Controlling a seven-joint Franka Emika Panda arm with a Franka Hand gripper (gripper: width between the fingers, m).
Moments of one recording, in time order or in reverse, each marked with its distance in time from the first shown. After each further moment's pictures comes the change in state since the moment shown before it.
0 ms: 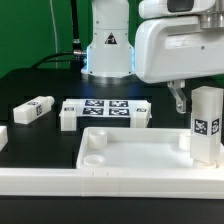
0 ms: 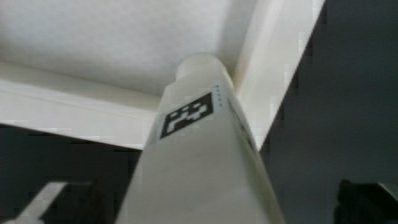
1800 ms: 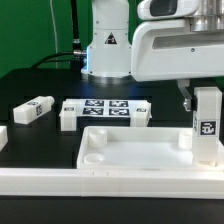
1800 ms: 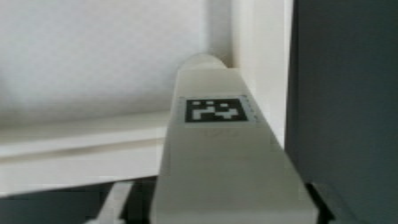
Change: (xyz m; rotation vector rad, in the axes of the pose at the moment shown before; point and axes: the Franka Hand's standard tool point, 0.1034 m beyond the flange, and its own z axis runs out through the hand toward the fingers) arm -0.002 0.006 0.002 0.000 -0.030 0.642
